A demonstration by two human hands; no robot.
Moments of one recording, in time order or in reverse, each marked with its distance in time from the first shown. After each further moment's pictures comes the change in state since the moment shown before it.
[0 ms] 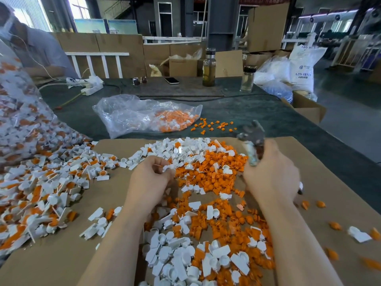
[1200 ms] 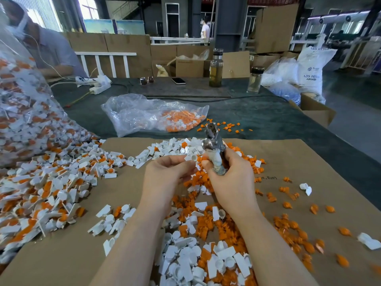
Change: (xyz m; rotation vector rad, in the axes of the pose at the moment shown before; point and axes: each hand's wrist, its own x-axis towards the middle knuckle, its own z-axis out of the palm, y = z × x) left_hand -0.015 0.021 0.011 -0.638 -0.045 -0.109; right_hand -0.032 -0.038 0.037 0.667 -0.236 -0.221
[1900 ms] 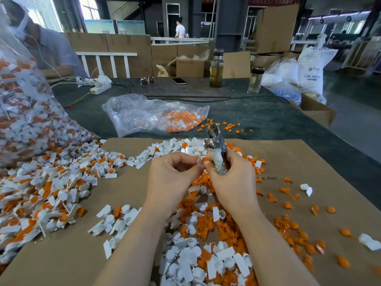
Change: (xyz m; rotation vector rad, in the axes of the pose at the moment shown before) left_hand -0.009 0.007 0.007 0.307 -0.040 0.239; right_hand 0.002 0.003 0.000 -0.051 0.029 -0.006
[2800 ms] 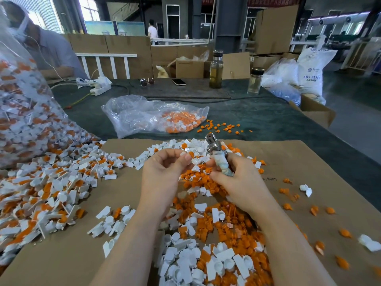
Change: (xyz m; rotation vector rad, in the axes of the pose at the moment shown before) left_hand 0.005 -0.003 -0.005 -0.240 0.090 -0.033; right_hand 0.008 0.007 -0.026 0.031 -0.320 0.093
